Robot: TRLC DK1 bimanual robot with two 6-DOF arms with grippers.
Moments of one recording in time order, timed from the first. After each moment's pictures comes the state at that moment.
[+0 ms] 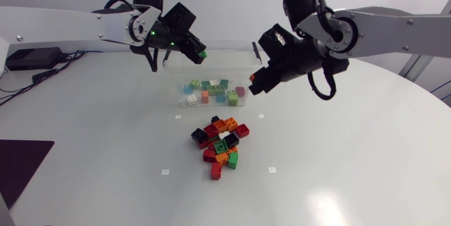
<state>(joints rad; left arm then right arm) -0.31 2.03 1.64 -0.13 0.27 0.54 0.44 1.67 1.30 -0.45 -0.06 -0.29</state>
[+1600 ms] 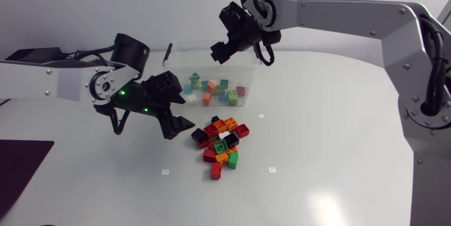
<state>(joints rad) -0.34 1.68 1.01 -0.26 0.37 0.77 0.47 2.19 1.96 -0.46 -0.08 -0.29</state>
